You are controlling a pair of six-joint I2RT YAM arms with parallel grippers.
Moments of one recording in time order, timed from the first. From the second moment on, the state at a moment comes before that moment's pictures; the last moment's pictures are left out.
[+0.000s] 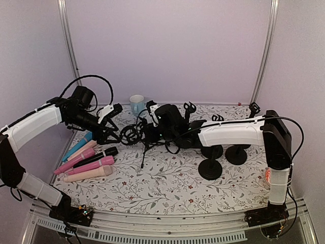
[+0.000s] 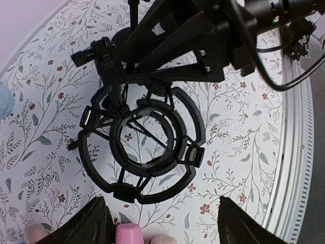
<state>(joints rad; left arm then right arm) -0.34 1.38 1.17 -0.81 0.63 0.63 1.04 2.03 1.53 0.03 0.30 0.32</state>
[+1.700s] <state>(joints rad) -0.09 1.01 0.51 -0.08 0.34 0.38 0.79 0.77 0.60 -0.23 0.72 0.56</state>
